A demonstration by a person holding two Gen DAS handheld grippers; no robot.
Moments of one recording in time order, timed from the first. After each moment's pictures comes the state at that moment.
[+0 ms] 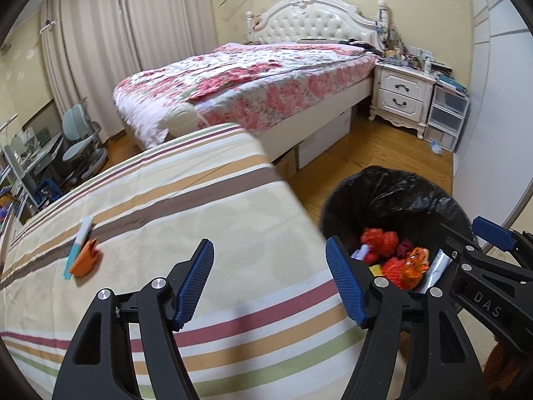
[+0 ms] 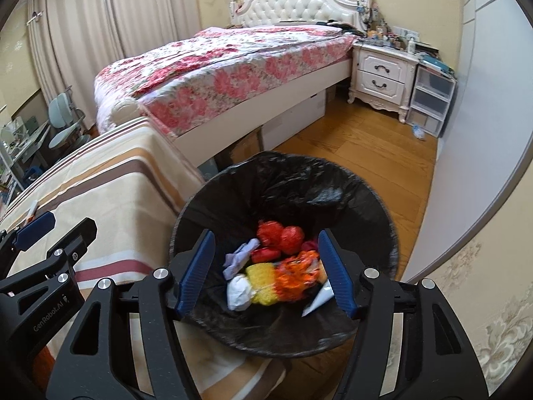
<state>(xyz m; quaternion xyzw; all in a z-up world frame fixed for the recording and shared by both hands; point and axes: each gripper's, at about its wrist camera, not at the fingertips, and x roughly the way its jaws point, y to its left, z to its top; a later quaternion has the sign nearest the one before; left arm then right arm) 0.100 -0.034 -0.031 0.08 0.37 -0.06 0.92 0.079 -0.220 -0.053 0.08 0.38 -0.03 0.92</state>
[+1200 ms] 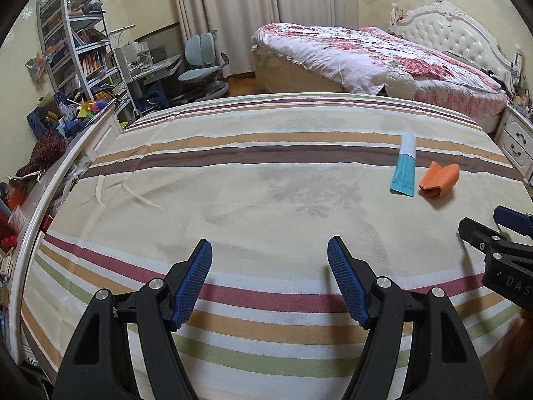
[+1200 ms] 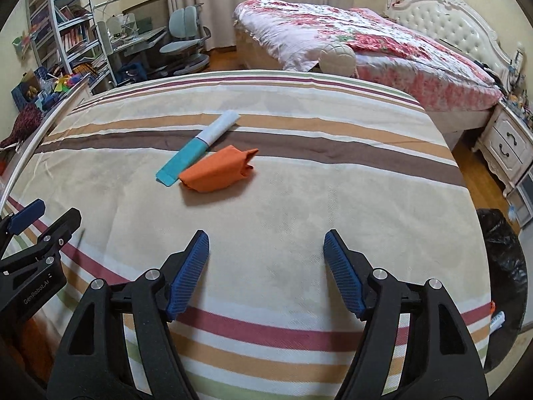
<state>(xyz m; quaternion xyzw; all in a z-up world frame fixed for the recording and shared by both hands) 0.041 0.263 -0.045 -0.02 0.40 0.18 0.90 0.098 0.087 -0.055 -0.08 0.42 0.20 0.88</state>
